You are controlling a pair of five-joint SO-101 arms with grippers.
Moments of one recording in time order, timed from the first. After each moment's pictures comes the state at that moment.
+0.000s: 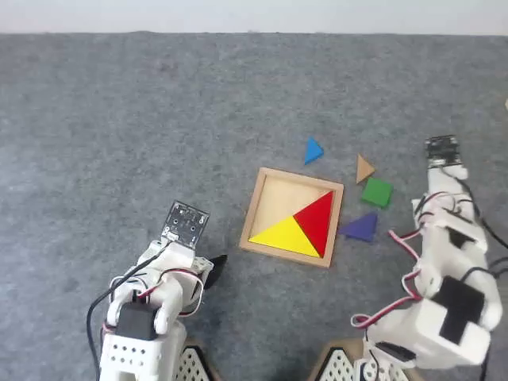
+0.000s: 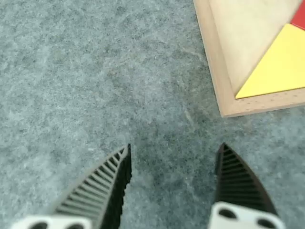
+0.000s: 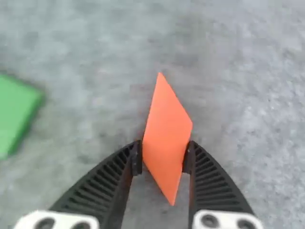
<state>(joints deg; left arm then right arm) 2.8 -103.1 97.1 72.0 -8.1 24.4 0.1 51.2 12.7 33.1</state>
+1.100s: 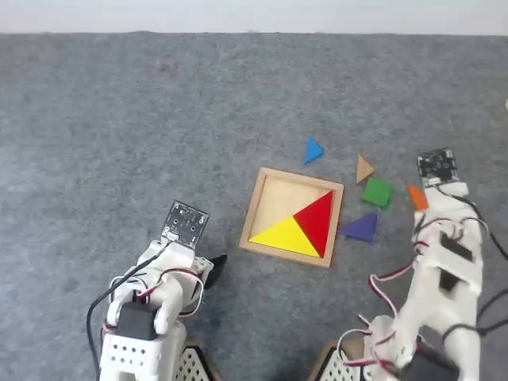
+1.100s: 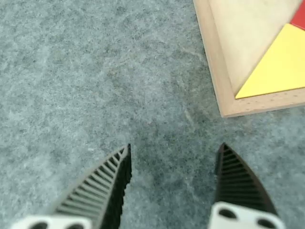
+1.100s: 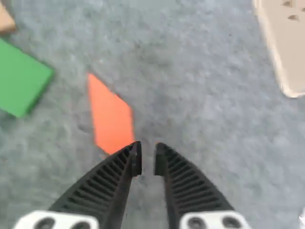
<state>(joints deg) 2.8 -103.1 97.1 72.0 -8.1 26.1 -26.7 67.3 13.0 39.3</state>
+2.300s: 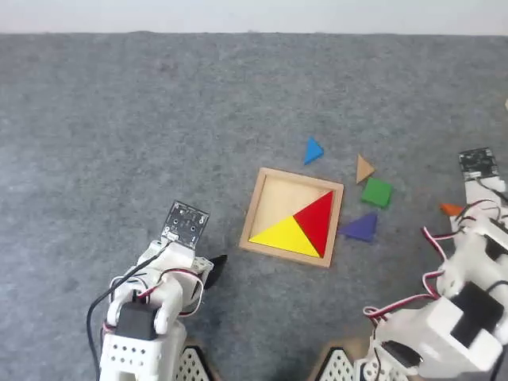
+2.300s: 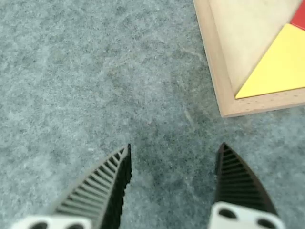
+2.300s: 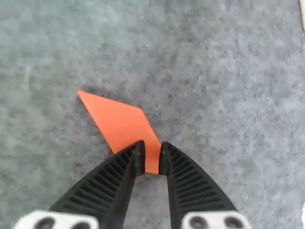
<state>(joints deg) 2.8 -103.1 97.1 72.0 -8.1 37.9 1.5 44.4 19.9 45.8</state>
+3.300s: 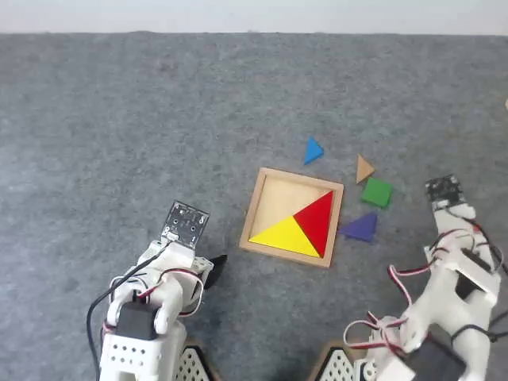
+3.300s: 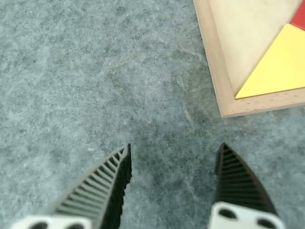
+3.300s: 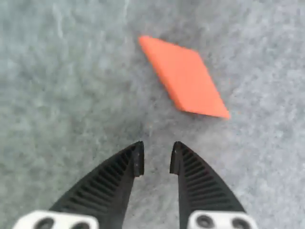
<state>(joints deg) 2.8 -103.1 97.1 72.0 -8.1 36.2 -23.3 66.5 25.2 50.4</state>
